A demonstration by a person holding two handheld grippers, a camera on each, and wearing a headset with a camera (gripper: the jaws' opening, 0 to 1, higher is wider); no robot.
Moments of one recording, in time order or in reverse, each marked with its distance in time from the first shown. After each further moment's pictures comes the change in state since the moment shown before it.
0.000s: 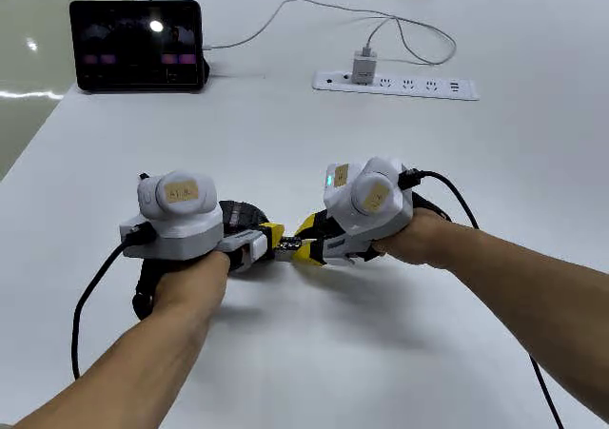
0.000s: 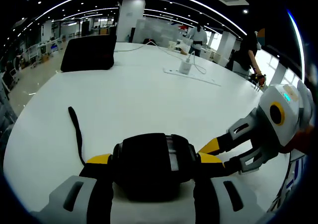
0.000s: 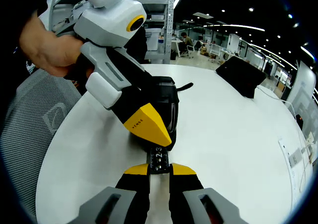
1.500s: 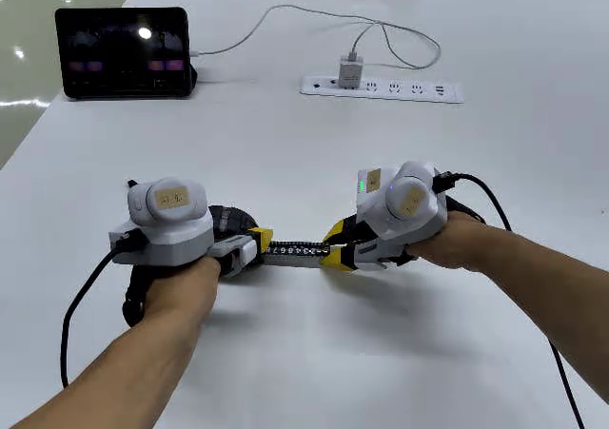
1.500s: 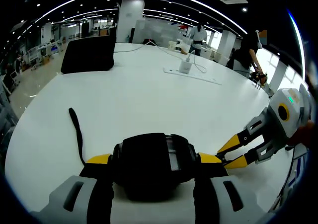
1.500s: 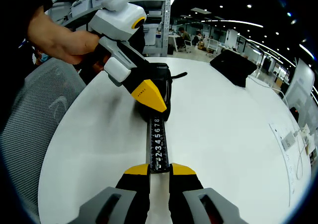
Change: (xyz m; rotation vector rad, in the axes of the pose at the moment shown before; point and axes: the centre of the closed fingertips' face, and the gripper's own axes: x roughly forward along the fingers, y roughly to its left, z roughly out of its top) left arm 0.001 -0.001 0.000 0.019 -0.002 0.013; right arm -0.040 -0.001 -0.039 0.016 0.050 -0.017
